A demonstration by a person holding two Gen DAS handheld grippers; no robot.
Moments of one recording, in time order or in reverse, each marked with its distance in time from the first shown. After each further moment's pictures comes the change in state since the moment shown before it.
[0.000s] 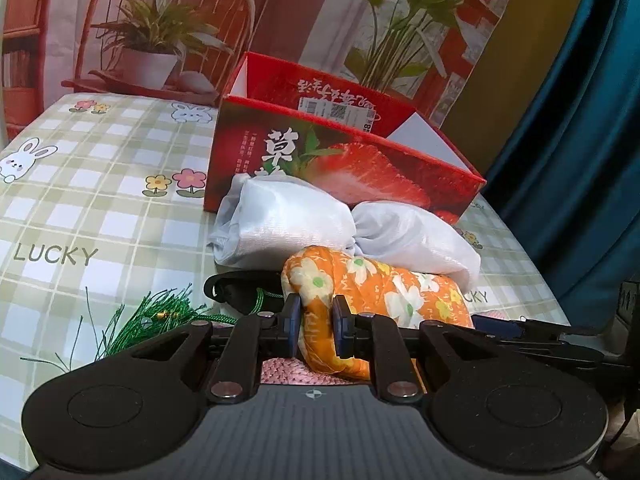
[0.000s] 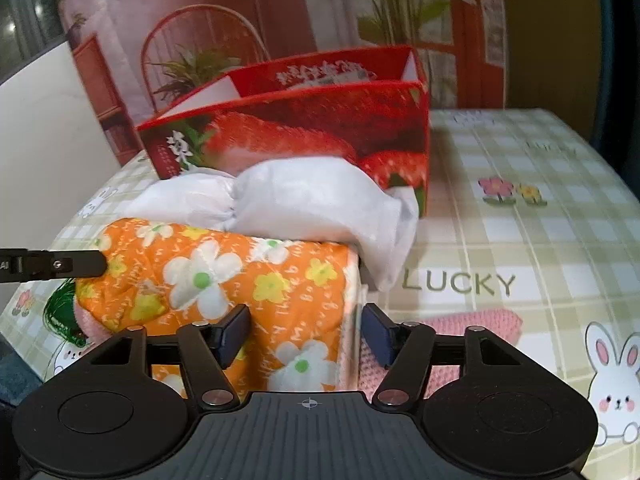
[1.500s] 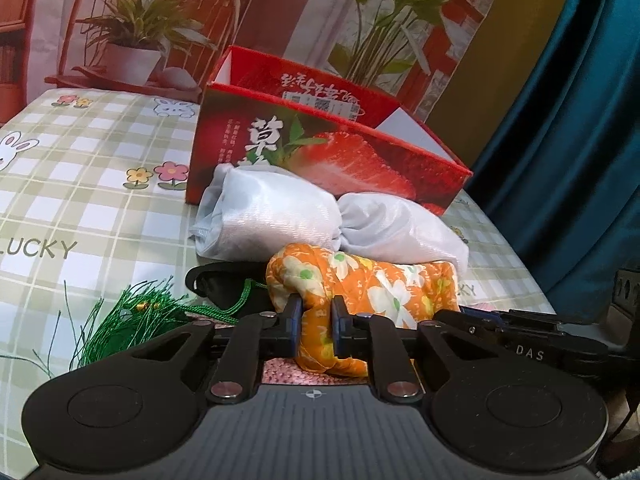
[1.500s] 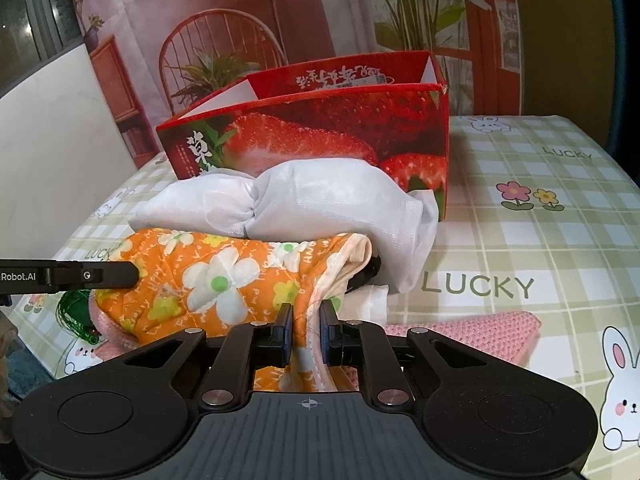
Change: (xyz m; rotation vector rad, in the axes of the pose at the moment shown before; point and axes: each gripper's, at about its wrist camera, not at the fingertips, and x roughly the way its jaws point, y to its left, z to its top) left arm 0.004 0.000 -0.011 0.011 -0.015 -0.063; right arm -0.005 0.007 -0.002 -0.034 -0.036 0.050
